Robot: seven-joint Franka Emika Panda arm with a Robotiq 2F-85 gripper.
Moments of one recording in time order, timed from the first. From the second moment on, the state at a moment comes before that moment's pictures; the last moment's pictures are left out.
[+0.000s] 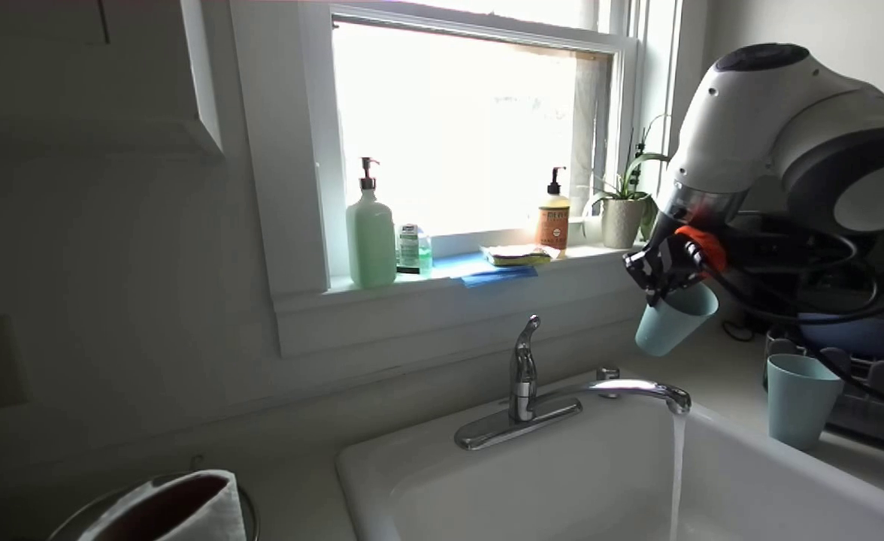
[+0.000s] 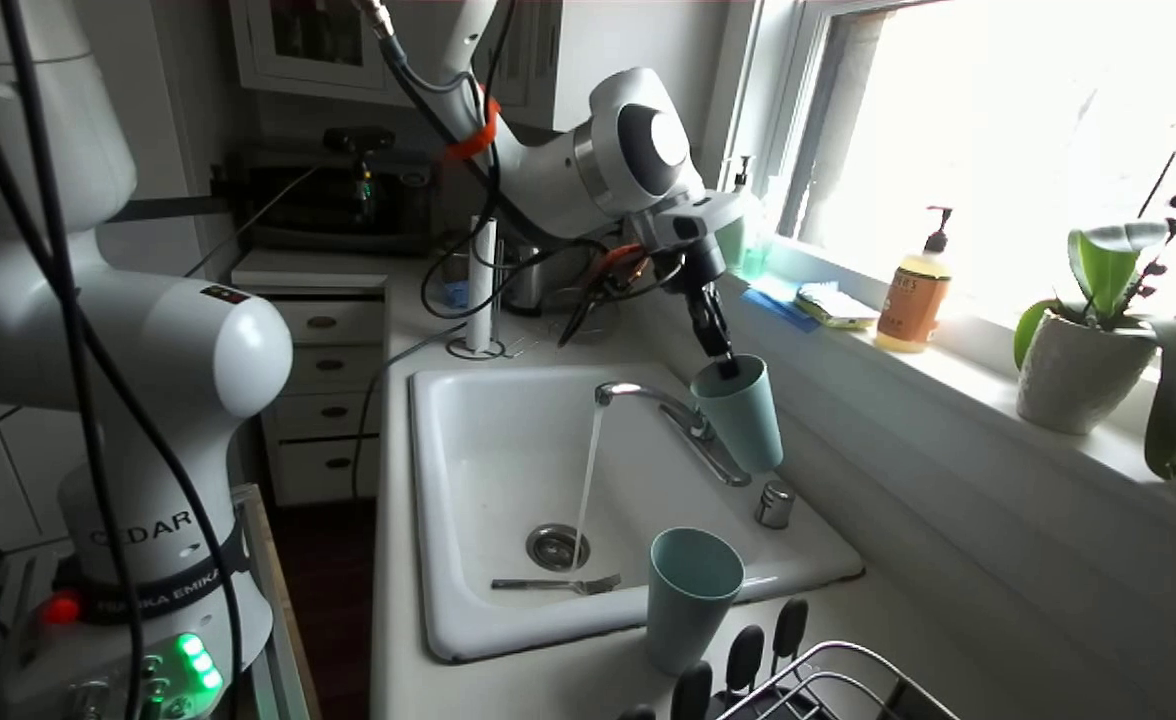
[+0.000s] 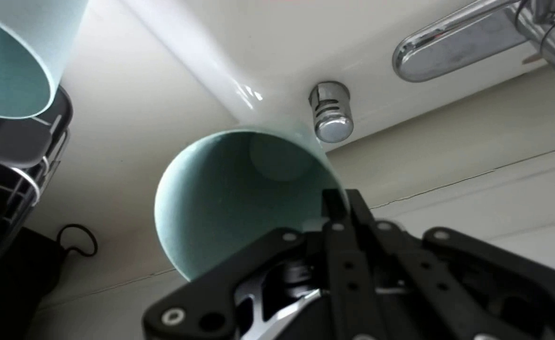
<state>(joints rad) 0.94 -0.21 -1.08 -2.28 -0.90 2.45 1.34</state>
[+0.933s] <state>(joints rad) 0.72 -0.15 -0.96 -2.03 -0.38 1.92 0.50</state>
